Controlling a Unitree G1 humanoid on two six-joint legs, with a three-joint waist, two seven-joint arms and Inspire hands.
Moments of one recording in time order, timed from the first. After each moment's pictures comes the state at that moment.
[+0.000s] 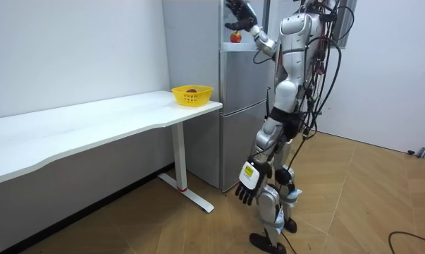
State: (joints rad) left arm 0.21 0.23 0.04 1.13 0.44 0.03 -0.05; right arm -0.26 -0.45 -0.08 -0.39 -0.11 -0.16 -0.28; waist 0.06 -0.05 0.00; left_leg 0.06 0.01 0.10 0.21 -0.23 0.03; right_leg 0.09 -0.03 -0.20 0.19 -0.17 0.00
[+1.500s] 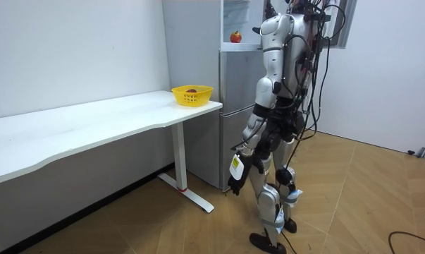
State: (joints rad) left arm 0.23 0.23 0.07 1.17 0.38 -0.02 -0.06; right arm -0.17 -0.43 -0.29 -0.32 -0.05 -0.17 -0.35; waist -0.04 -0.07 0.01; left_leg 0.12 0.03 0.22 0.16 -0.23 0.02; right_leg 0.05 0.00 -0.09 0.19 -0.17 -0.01
